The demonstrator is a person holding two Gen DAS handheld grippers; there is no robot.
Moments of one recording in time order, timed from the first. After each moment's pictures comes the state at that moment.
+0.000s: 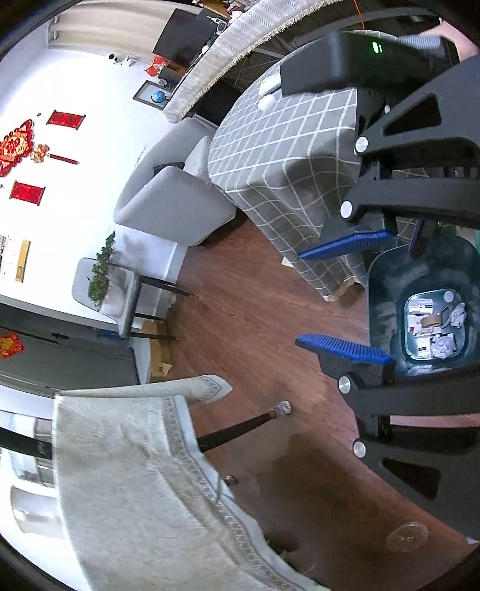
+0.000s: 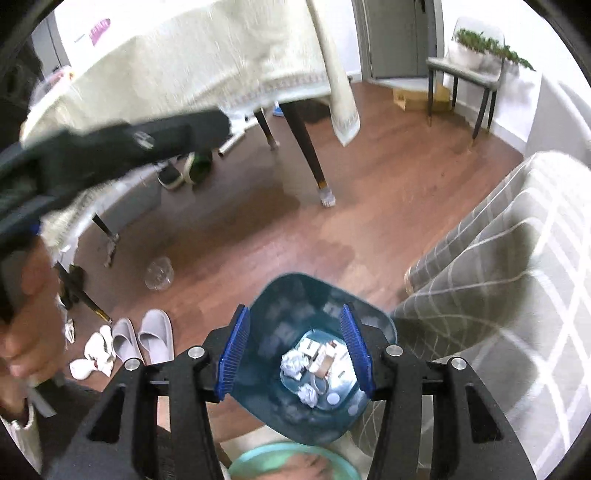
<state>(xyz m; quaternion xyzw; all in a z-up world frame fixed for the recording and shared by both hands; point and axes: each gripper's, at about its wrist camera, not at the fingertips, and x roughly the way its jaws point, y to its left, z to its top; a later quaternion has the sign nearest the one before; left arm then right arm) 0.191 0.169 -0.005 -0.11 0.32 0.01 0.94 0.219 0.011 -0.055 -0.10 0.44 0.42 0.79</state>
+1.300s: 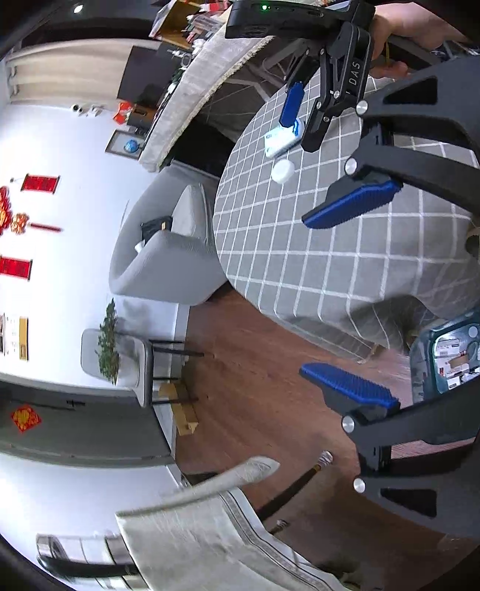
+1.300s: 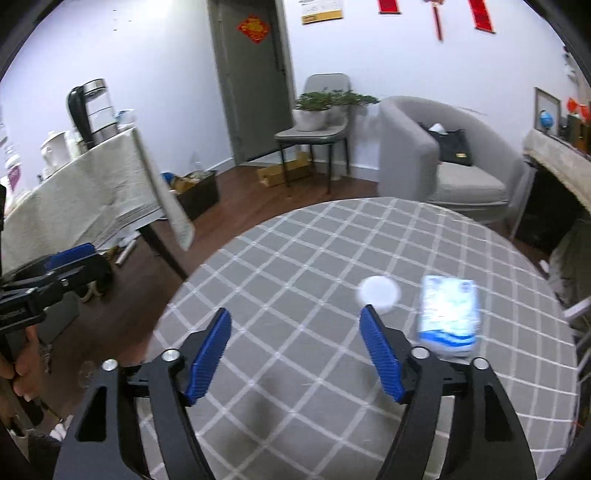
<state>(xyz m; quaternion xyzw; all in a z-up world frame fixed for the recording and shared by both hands) 0.267 0.023 0.033 -0.04 0.31 -0.08 0.95 0.290 -0.221 0.015 -0.02 0.33 0.20 0.92</state>
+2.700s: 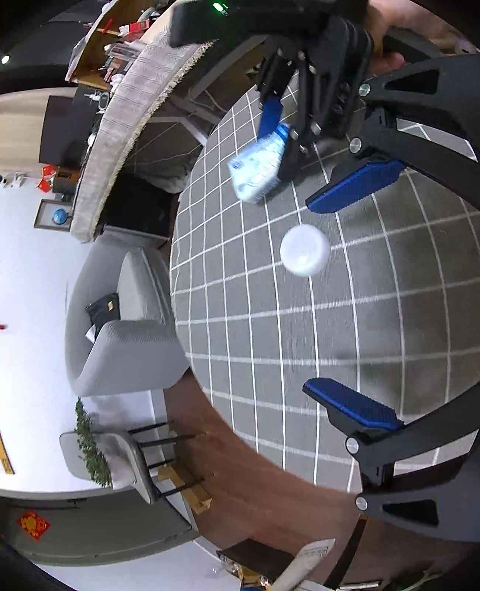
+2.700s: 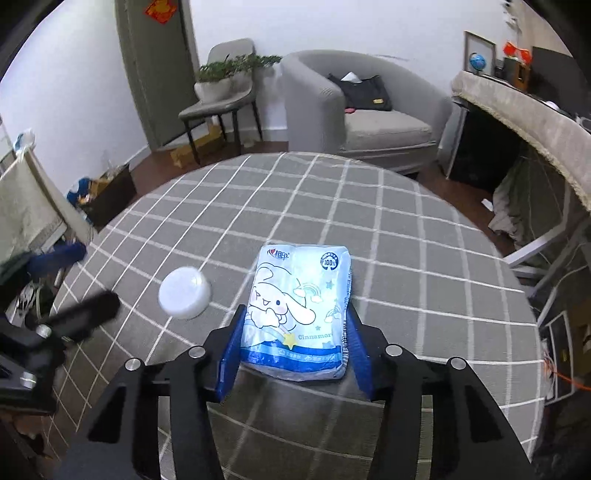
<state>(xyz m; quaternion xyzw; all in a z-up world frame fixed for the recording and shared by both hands) 0.386 -0.130 -0.020 0.05 0.38 -0.20 0.90 0.357 -0.324 -0.023 0.03 0.40 0.06 0.91</state>
